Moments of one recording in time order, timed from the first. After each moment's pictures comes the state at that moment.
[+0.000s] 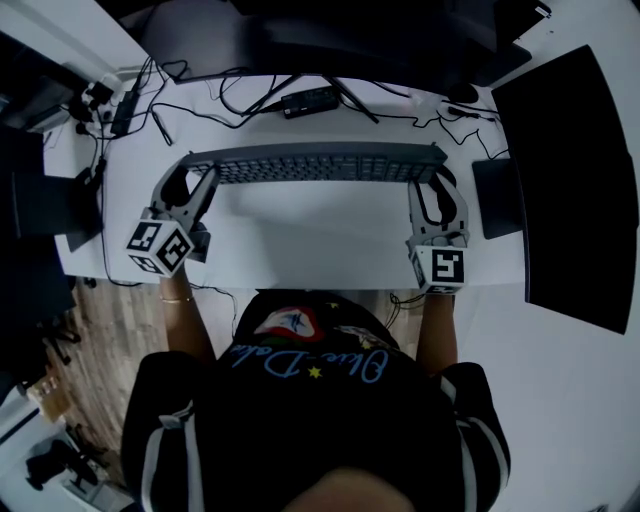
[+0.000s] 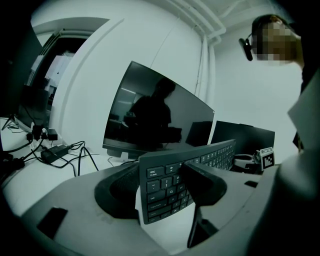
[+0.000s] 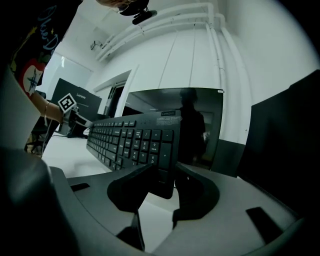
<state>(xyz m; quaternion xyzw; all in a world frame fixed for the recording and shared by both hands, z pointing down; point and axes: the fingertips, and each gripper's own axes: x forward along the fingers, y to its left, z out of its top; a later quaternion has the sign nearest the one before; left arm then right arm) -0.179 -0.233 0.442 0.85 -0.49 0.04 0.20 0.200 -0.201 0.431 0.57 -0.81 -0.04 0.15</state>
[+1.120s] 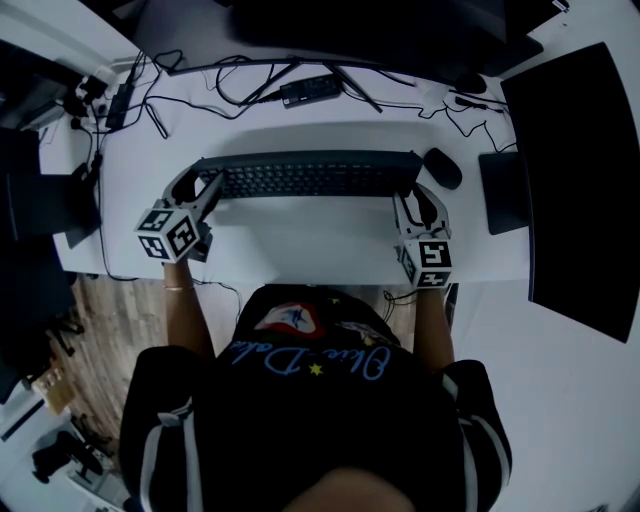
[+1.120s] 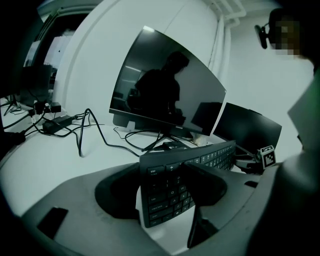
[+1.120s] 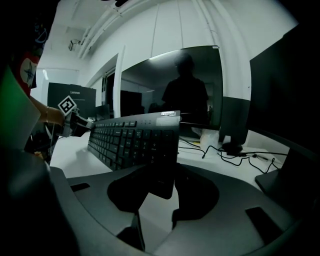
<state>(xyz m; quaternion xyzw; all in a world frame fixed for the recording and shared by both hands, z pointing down) -0.183 -0.228 0.530 0.83 -0.47 0.13 0.28 0.194 -0.184 0.532 0.54 -0.81 0.12 0.20</state>
